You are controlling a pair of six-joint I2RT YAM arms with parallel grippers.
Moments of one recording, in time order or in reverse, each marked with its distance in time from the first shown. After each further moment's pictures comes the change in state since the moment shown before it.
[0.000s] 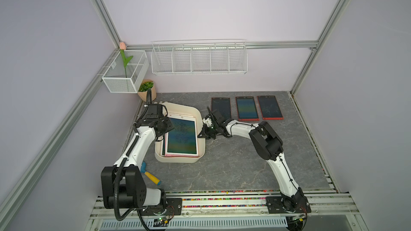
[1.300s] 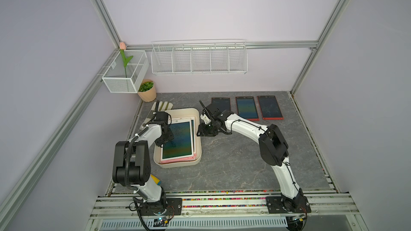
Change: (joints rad) left arm 0.005 0.241 -0.087 0.042 -0.179 -0.003; right arm 0.085 -0.101 0.244 -0.538 0.306 -0.271
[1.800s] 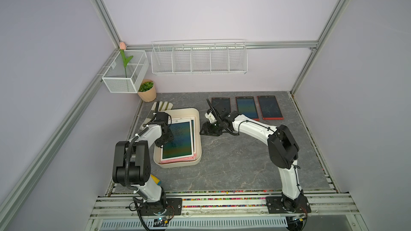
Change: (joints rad) left arm 0.000 0.001 -0.002 -0.001 -0.010 0.000; right arm -0.037 -0.158 -0.219 0.148 -0.076 0.030
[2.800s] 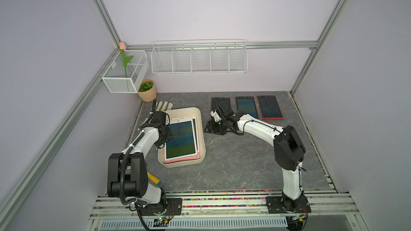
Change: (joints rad) left arm 0.001 -0.134 -0.023 -0.046 0.064 -0.007; right arm -0.033 -0.077 -0.075 0.009 0.056 0.044
